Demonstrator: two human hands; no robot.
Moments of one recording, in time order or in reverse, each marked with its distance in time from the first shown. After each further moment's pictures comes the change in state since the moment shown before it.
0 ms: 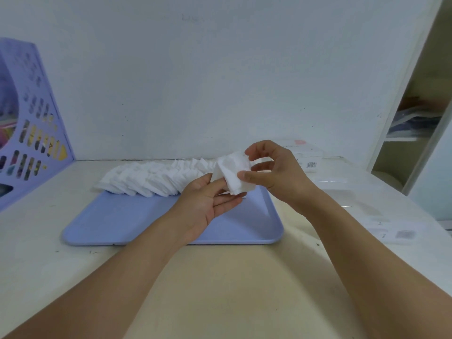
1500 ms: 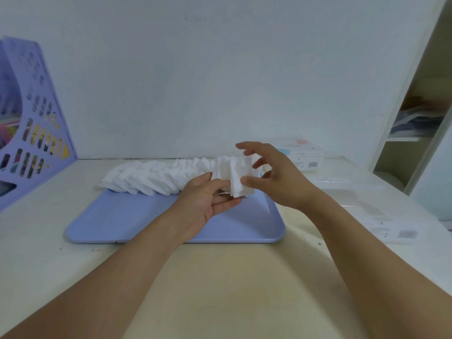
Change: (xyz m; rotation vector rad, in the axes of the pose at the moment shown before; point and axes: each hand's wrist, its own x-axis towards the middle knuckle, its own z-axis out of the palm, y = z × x) left_hand -0.001 0.003 -0.001 0.006 0.062 -0.005; right_hand -0.002 0.003 -0.002 -0.288 -0.133 -0.139
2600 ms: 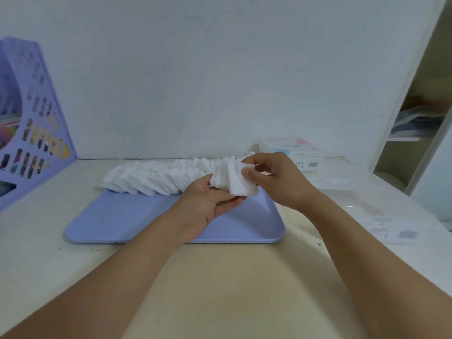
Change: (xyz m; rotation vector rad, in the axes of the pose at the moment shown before) left_hand -0.003 -0.003 -0.002 0.049 -0.087 -0.007; right_hand 0.001 0.001 0.003 0.034 0.034 0.018
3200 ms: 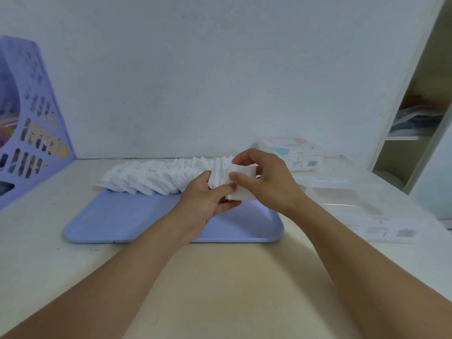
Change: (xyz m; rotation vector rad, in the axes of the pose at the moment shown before) left_hand 0.001 -0.003 0.005 0.110 0.086 0.068; right_hand -0.002 -0.003 0.019 0.022 0.119 -0.007
